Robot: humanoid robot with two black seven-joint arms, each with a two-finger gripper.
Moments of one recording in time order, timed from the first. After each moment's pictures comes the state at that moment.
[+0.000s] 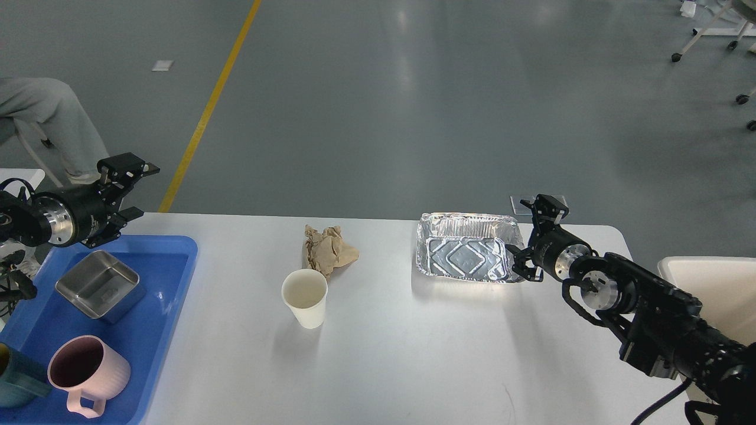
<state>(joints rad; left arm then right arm) -0.91 0.86 -0.21 -1.11 0.34 -0.08 0.04 0.70 -0.23 0.57 0.60 -0.03 0.12 0.03</state>
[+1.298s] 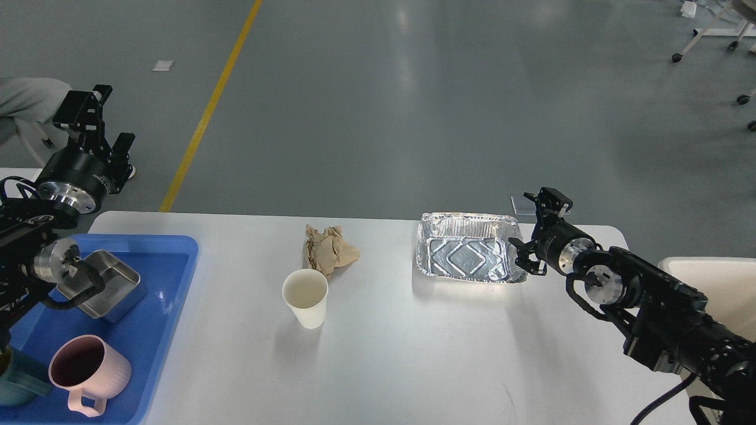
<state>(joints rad) -0.77 0.63 -0.44 -0.93 0.13 0.14 -0.46 0.72 -0.25 0.57 0.61 -0.03 0.13 0.03</state>
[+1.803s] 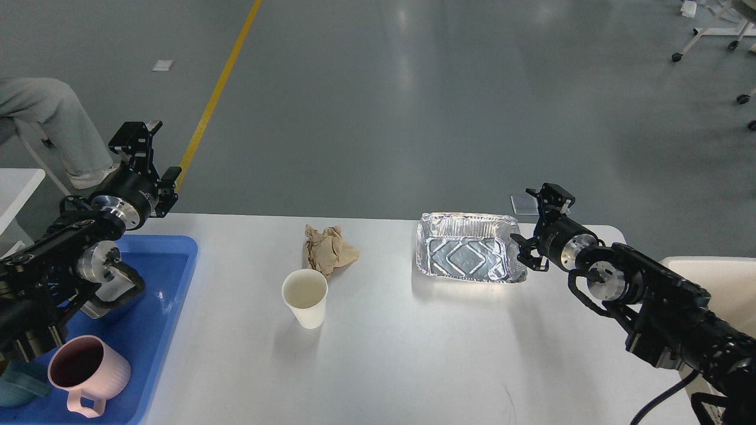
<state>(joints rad) -0.78 0.46 -0.48 -0.79 0.09 0.02 -0.31 0.73 -0.26 0.57 0.61 -0.03 0.13 0.03</state>
